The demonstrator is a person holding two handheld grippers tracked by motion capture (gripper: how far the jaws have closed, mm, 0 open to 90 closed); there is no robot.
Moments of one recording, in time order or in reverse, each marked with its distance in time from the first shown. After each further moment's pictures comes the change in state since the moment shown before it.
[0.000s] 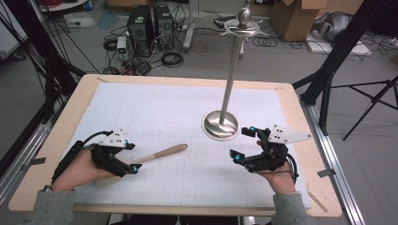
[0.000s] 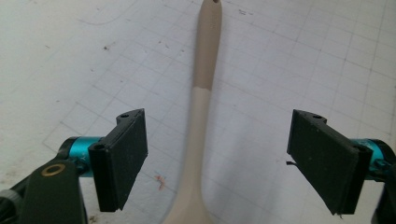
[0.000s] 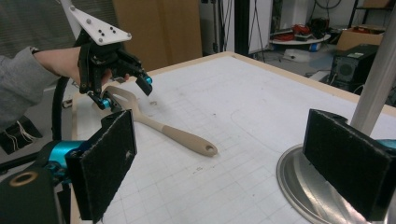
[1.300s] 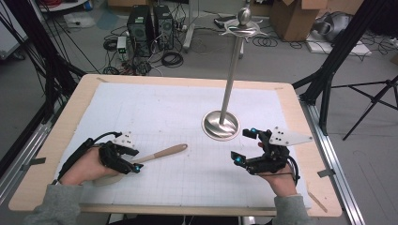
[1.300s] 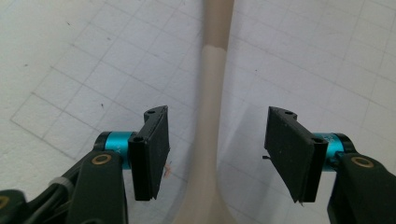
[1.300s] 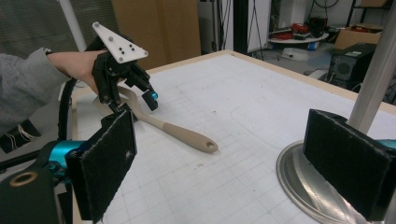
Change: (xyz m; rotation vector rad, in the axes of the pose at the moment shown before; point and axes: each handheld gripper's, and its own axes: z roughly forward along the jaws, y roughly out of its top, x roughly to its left) left arm 0.012 -0.004 0.025 0.179 -0.010 0.015; right arm 0.004 -0.002 -0.004 0.007 -0.007 -0.002
